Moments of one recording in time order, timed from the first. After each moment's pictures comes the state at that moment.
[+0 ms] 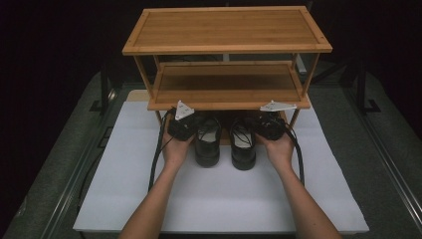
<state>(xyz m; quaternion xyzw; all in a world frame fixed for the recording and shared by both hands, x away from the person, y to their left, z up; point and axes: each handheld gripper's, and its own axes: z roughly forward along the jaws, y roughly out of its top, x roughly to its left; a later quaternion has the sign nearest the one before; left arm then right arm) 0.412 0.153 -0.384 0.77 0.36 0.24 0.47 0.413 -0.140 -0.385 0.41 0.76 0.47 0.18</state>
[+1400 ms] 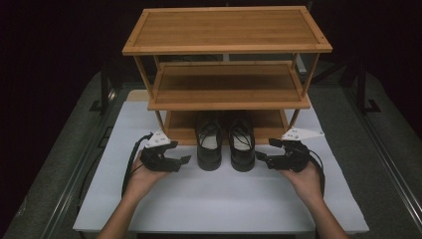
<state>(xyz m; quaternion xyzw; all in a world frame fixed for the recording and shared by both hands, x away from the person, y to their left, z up) 0.334 0.222 -0.399 0.84 0.31 0.15 0.43 0.323 -0.184 -0.388 0.38 0.78 0.47 0.14</state>
